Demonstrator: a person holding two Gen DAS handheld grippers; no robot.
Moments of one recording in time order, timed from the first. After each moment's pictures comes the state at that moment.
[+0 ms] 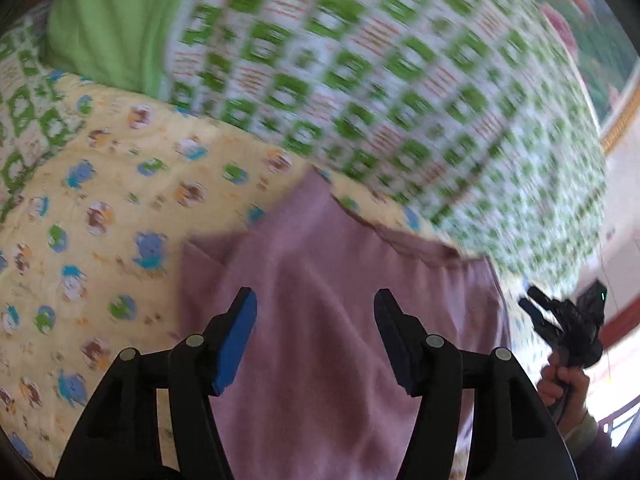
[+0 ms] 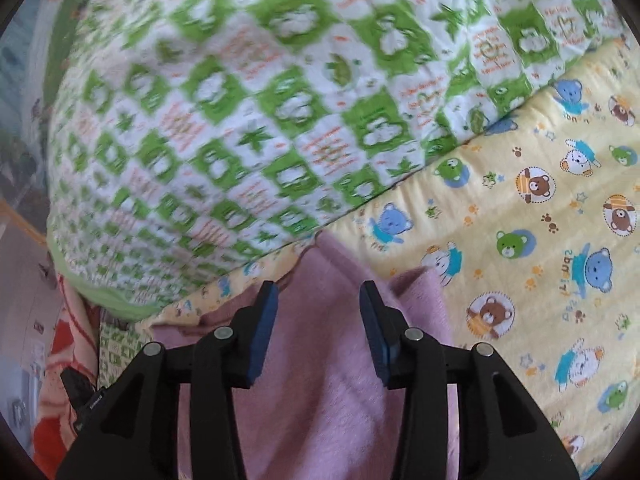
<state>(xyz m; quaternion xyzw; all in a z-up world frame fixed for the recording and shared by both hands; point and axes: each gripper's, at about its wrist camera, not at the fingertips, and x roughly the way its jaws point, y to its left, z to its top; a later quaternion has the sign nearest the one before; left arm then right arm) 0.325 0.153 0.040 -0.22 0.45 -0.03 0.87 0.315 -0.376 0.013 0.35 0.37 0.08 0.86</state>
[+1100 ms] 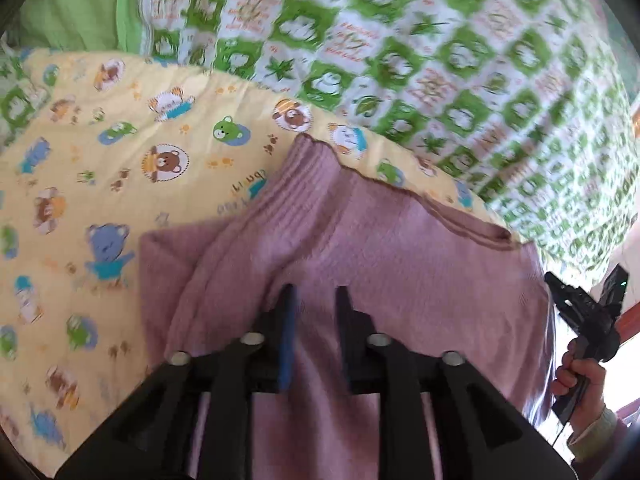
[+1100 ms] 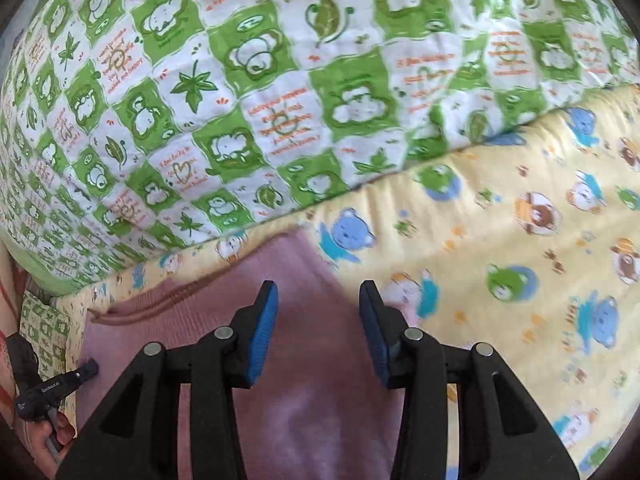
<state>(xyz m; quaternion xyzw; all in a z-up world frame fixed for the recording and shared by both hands) 0.359 0.153 -0.021 -0.19 0.49 0.00 0.85 0.350 -0.362 -0.029 0.25 0.40 0.00 0.88</state>
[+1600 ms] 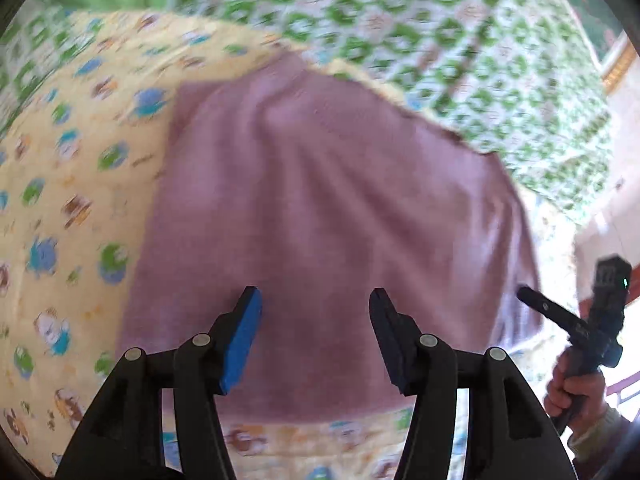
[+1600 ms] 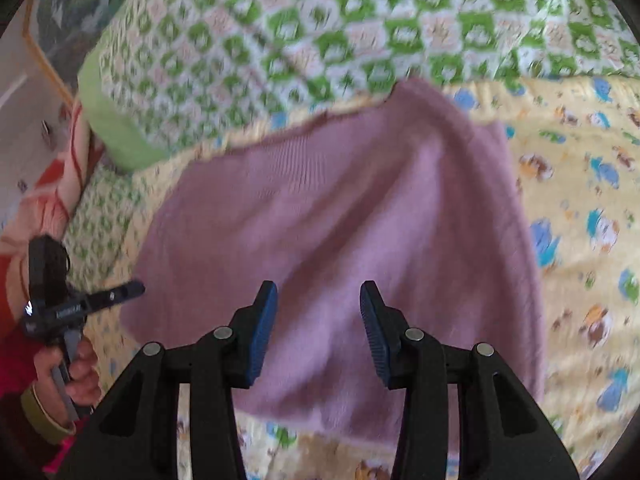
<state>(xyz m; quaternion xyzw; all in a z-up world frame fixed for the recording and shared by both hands) 0.240 0.119 -0.024 -0.19 0.52 -0.01 0.83 0.215 -0.260 -0.025 0.17 0.47 0.14 0.85</state>
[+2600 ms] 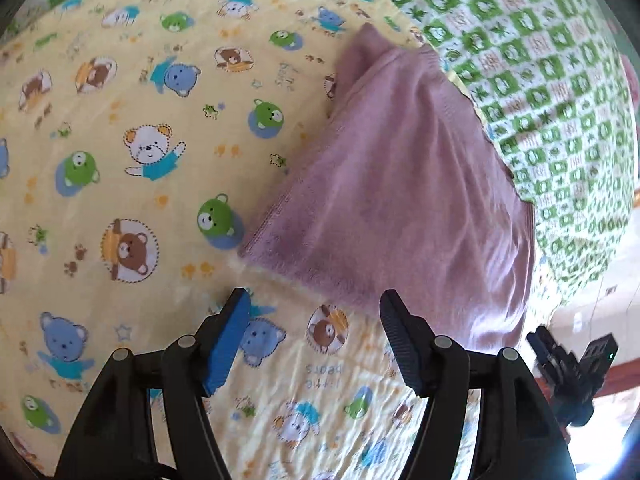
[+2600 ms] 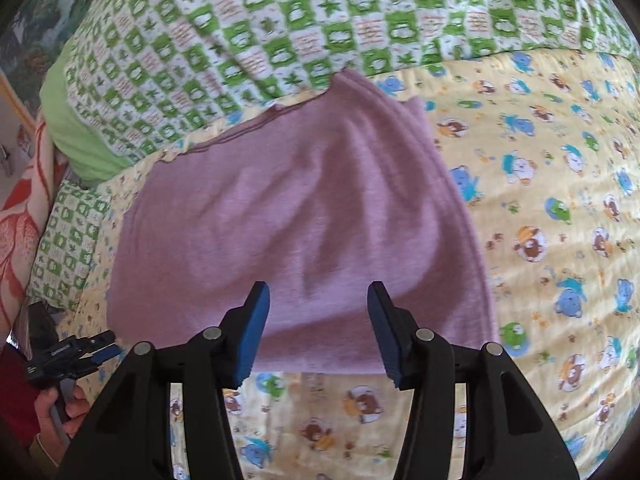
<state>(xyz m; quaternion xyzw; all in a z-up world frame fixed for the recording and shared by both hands) 0.152 0.183 -0.051 -0.36 0.54 0.06 0.76 0.173 -0.270 0.007 0.20 0.47 0.06 0.86</state>
